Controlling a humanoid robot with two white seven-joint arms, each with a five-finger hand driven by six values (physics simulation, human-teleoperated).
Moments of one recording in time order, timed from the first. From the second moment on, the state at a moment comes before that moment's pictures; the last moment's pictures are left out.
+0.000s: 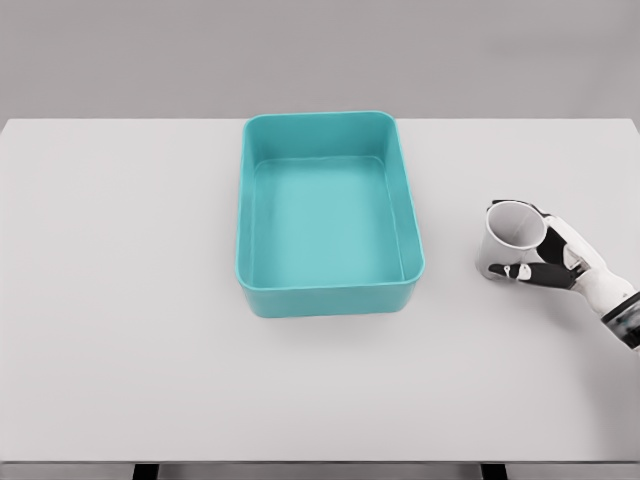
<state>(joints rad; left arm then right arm) 0.02 0.00 -0.07 -0.08 0.06 -0.04 -0.02 -0.12 -0.53 0.09 -1.21 -0.48 -0.34 0.61</state>
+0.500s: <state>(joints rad) 0.02 0.00 -0.07 -0.08 0.06 -0.04 -0.02 -0.12 -0.53 0.09 -1.22 -0.48 -0.34 0.61</state>
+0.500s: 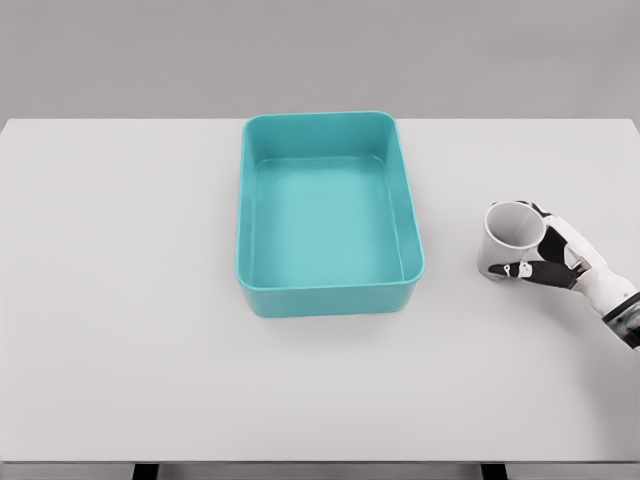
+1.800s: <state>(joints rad) 0.02 0.00 -0.07 -0.08 0.06 -0.04 -0.02 -0.30 -0.54 0.10 -1.33 -0.31 -0.34 0.61</state>
